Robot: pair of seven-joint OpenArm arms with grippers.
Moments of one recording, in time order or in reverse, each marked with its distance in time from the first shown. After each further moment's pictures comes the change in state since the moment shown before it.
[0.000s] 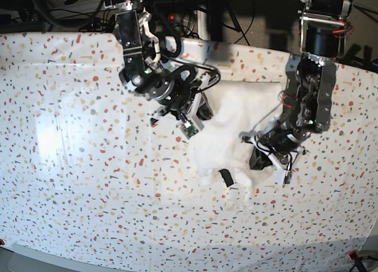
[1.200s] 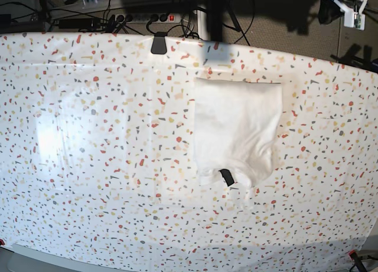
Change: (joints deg) left arm 66.5 -9.0 -23.2 30.0 -5.9 0.3 -9.0; right arm -49.5 2.1 32.0 13.1 17.2 0.0 -4.5
